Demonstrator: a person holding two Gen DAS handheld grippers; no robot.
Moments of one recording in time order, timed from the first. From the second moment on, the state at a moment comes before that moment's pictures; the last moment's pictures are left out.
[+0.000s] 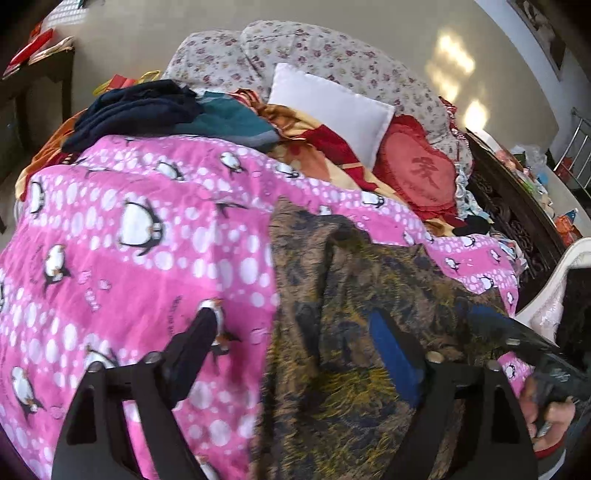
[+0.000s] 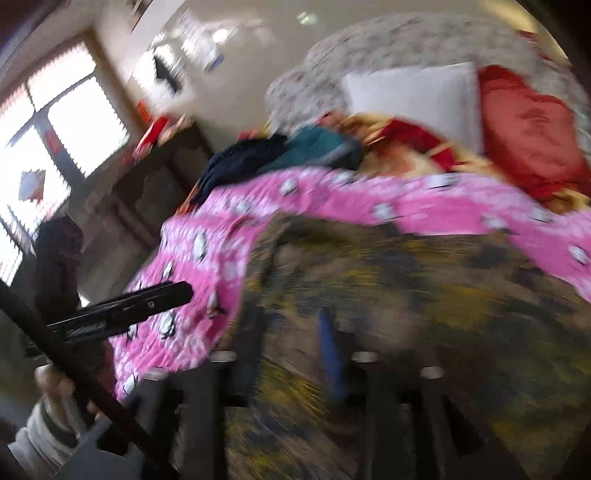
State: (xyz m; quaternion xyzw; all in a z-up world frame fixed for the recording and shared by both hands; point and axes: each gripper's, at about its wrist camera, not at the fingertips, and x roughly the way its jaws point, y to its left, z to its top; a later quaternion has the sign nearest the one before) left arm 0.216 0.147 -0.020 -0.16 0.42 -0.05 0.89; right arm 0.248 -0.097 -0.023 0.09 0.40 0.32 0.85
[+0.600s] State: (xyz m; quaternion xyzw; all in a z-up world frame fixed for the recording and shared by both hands) left arm 0.282 0.059 -0.047 -0.05 0.44 0.00 0.89; right arm 0.210 -0.376 -0.031 0.17 0.38 0.05 0.91
